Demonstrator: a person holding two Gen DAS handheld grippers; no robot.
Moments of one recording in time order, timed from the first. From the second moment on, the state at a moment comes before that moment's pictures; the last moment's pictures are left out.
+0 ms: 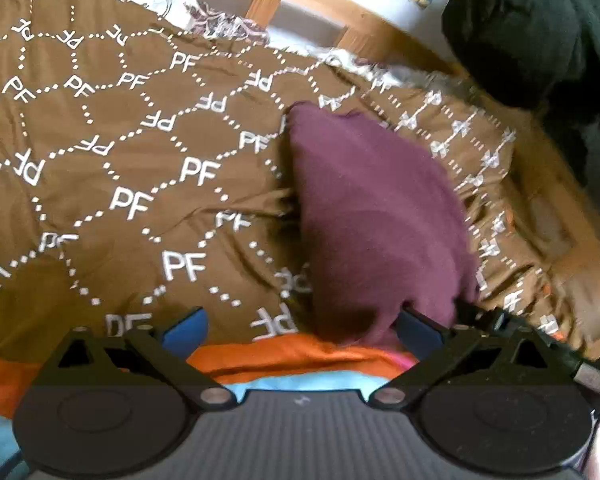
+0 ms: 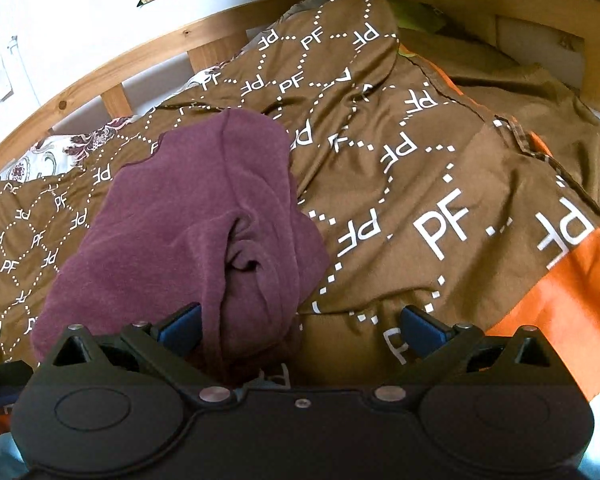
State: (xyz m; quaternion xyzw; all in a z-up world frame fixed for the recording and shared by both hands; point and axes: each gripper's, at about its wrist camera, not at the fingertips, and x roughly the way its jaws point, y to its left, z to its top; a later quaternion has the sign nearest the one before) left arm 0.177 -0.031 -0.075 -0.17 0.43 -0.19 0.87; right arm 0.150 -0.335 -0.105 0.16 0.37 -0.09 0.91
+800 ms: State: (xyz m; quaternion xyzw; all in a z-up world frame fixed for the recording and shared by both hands) left arm 0.205 -0.053 -0.106 -0.23 0.40 -0.25 0.85; right arm 0.146 -0.367 -0.089 0.29 0.25 0.00 0.92
